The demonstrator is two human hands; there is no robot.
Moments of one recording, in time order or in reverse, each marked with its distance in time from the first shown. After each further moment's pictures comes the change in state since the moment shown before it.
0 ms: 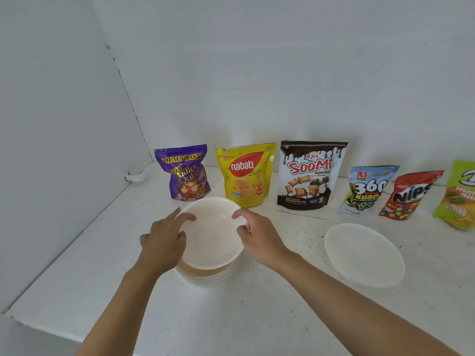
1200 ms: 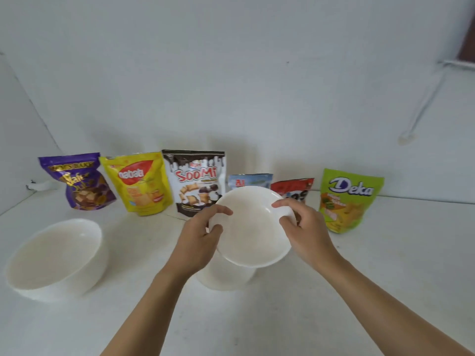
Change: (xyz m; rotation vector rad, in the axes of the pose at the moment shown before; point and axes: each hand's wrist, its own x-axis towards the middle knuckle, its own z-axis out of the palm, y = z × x) left_hand -0.046 0.338 0.133 -0.678 0.043 0.318; right_hand -0.119 0.195 -0.298 0.103 0.365 0.064
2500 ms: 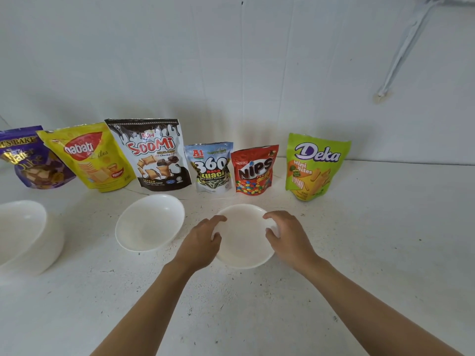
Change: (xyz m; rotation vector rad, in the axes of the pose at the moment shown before) left_hand -0.010 -0.032 0.122 0.430 -0.304 -0.199; right_hand -0.032 0.135 -0.022 -0.315 -0.241 0.143
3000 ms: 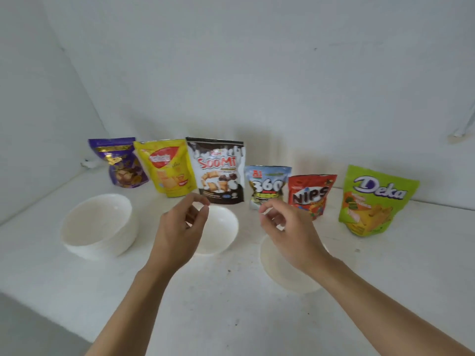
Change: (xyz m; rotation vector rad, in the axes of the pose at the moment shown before) left_hand -0.079 -0.013 -0.134 -0.193 0.611 -0.014; right_hand 0.005 -0.144 -0.020 0.336 0.039 -0.420
